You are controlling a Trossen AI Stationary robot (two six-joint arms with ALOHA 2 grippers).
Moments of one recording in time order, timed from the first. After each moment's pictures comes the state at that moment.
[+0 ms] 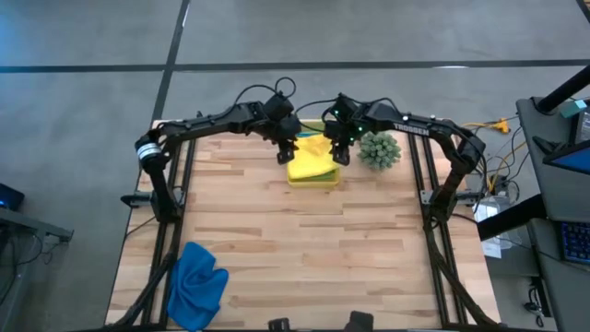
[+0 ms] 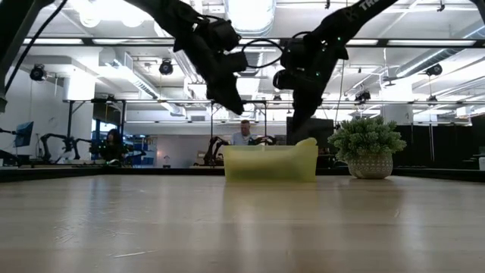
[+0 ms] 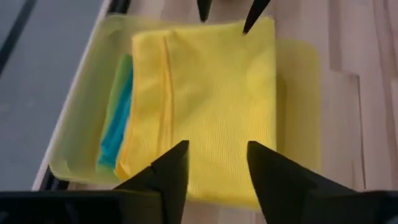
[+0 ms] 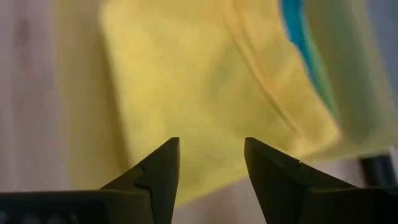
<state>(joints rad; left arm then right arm) 0.51 1.79 1.53 -0.62 0.19 0.26 -0.59 1.75 1.35 -0.75 -0.21 -0.39</state>
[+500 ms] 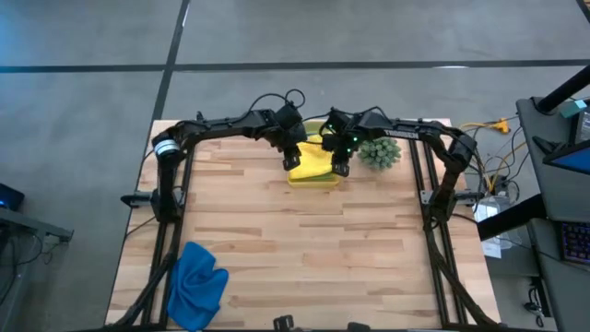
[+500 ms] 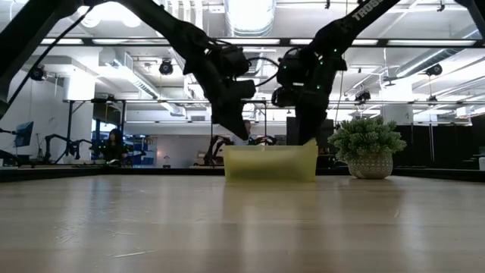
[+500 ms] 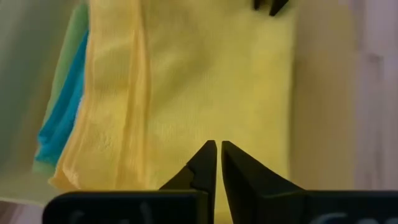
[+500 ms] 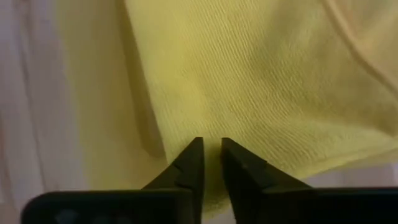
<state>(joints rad) 0.50 1.94 1.53 -0.58 0.24 0.22 -0.55 1.81 1.29 -0.76 -0.23 -0.34</state>
